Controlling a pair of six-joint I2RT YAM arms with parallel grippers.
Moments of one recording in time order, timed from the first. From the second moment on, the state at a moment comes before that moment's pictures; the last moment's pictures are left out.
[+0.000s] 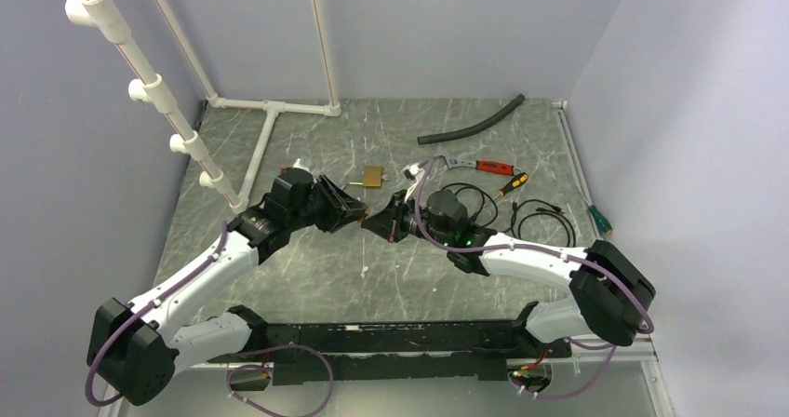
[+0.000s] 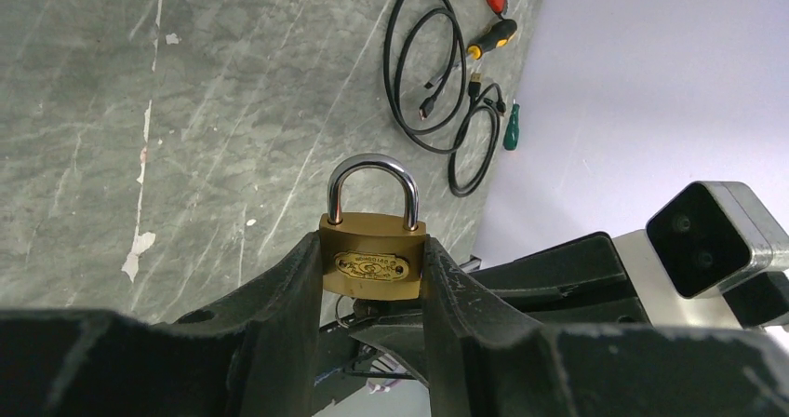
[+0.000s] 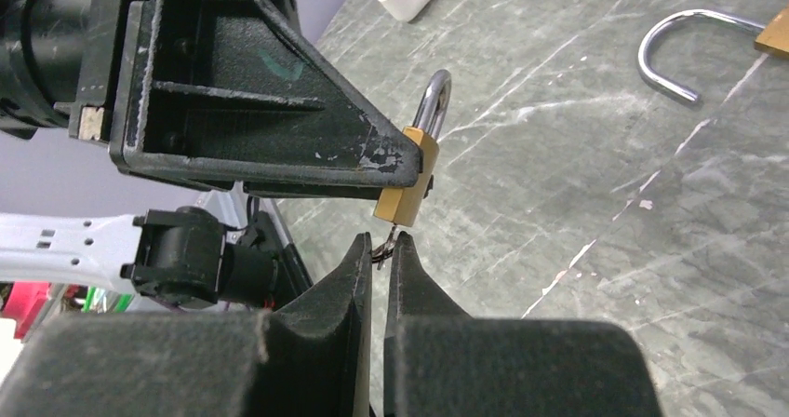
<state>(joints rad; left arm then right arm) -0.57 1.06 0.77 -0.28 0.15 -1.23 0.88 1.35 0.64 0.54 -0.22 0.66</state>
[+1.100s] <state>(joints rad) -0.58 0.98 0.67 -0.06 0.09 -1.16 0.82 1.38 0.69 0.52 -0.21 0.85</state>
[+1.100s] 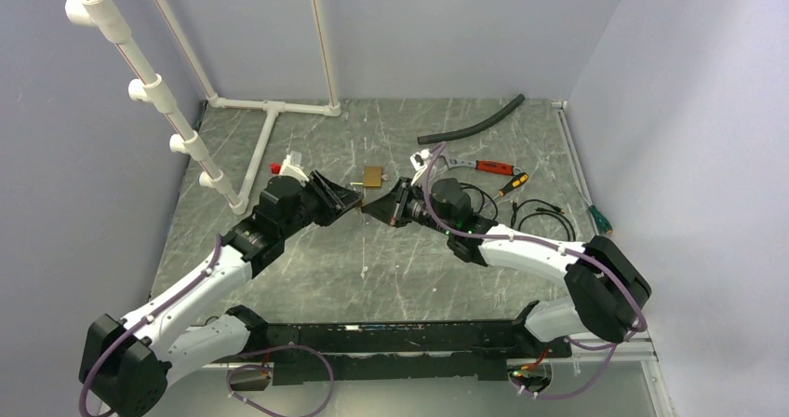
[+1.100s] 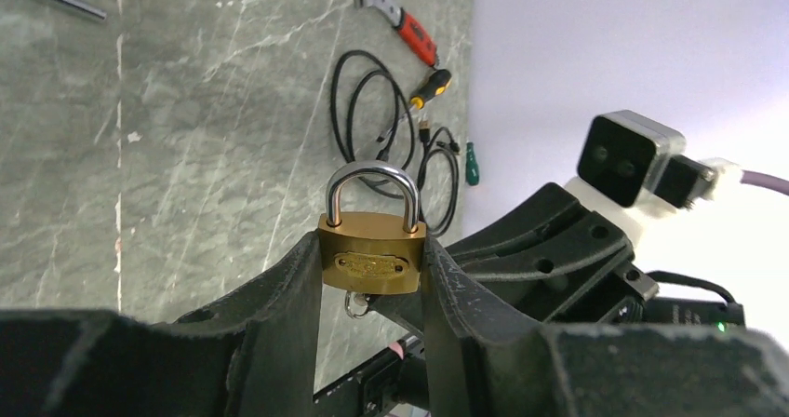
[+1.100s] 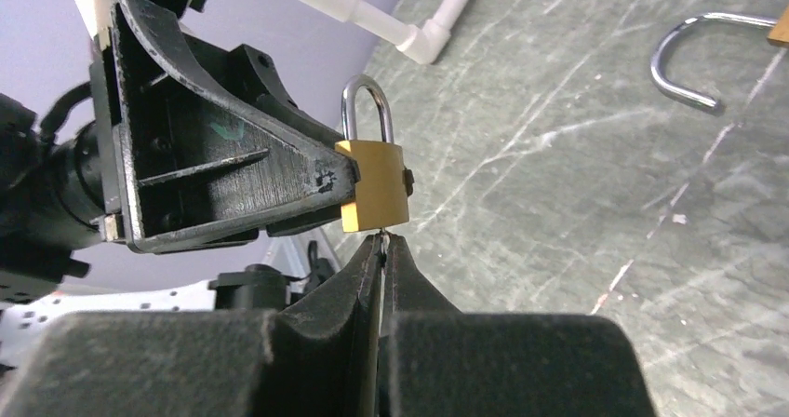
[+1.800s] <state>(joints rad) -0.58 0.90 0.61 0.18 0.08 -1.13 0.72 1.42 0.69 0.76 -0.41 1.03</state>
